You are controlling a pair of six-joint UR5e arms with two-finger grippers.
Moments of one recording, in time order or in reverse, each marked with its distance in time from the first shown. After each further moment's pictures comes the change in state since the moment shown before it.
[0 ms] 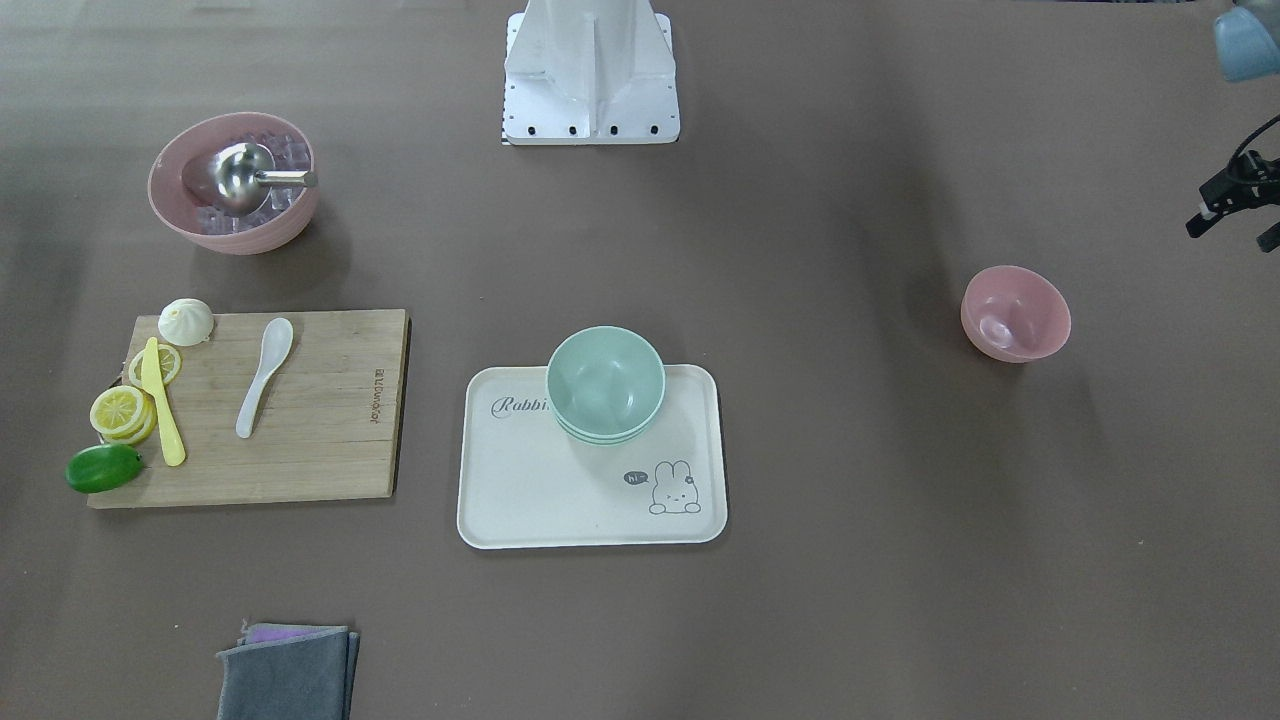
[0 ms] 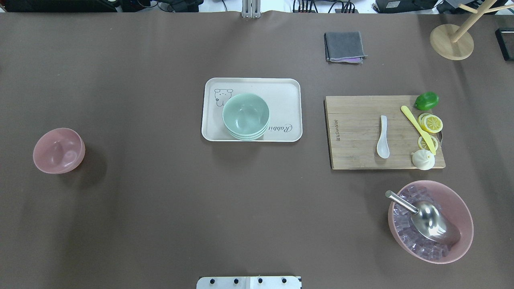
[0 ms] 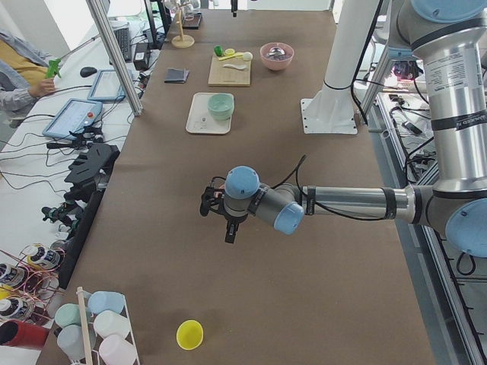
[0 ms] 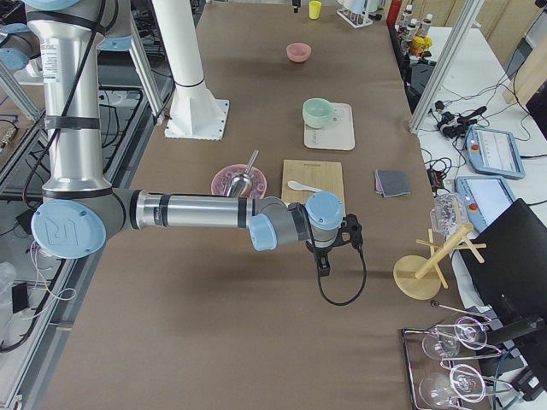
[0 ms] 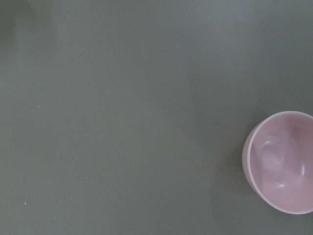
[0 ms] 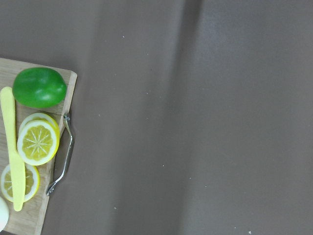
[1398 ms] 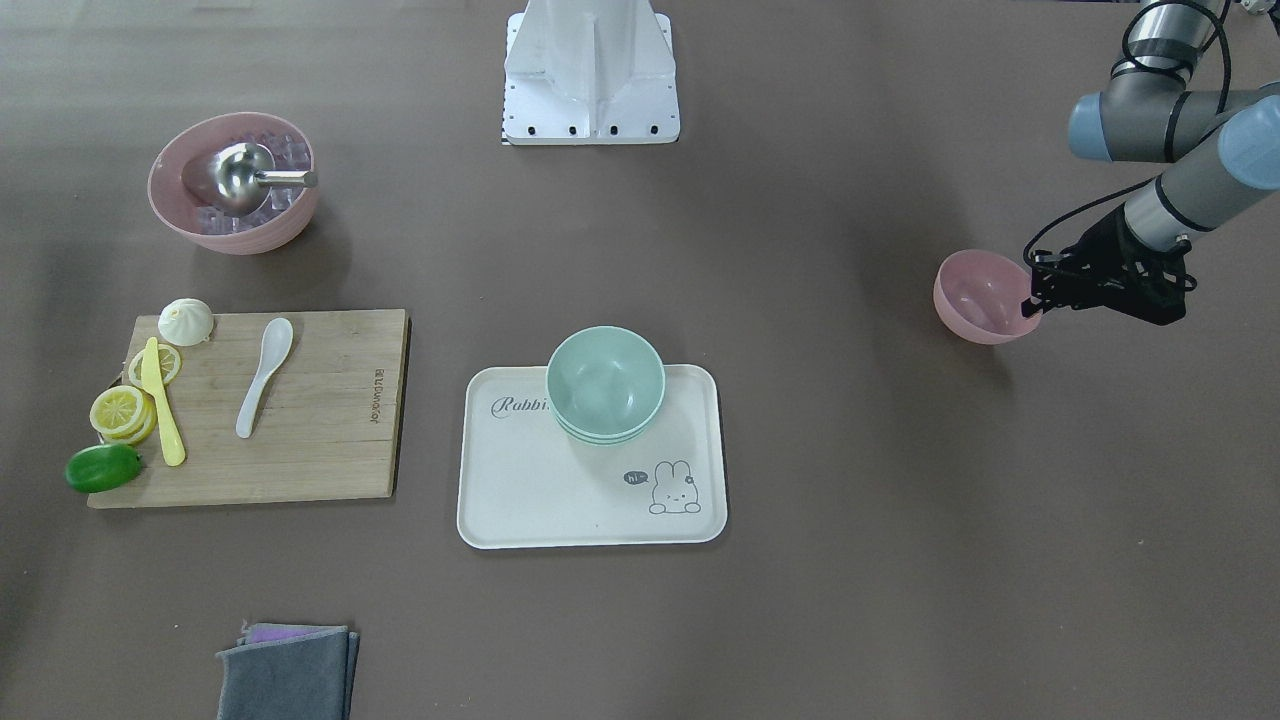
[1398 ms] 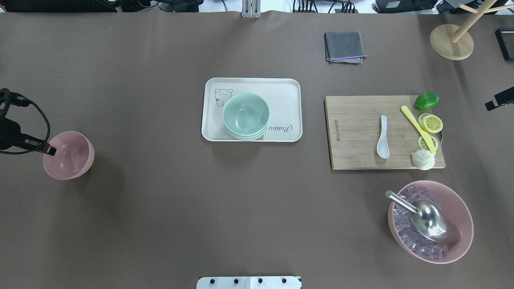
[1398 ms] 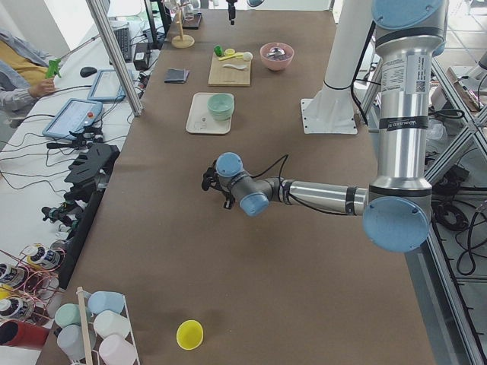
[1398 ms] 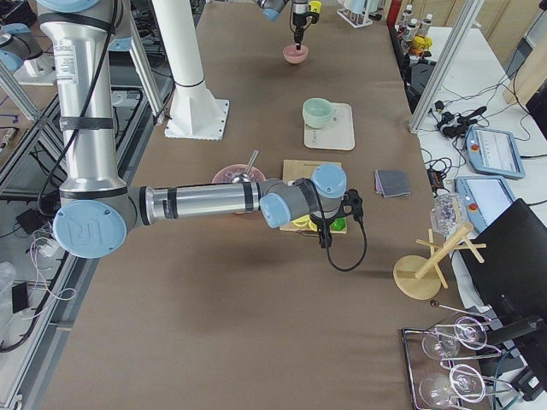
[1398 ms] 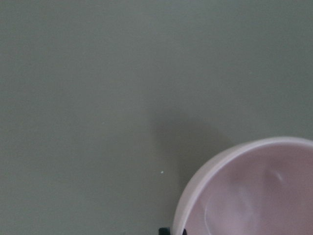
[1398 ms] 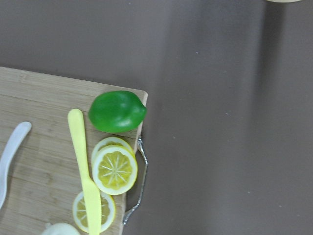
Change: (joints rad) left arm 0.326 -0.211 0.142 -0.209 0.060 -0.283; right arm -0.125 0.044 0.061 0.021 -0.009 0.173
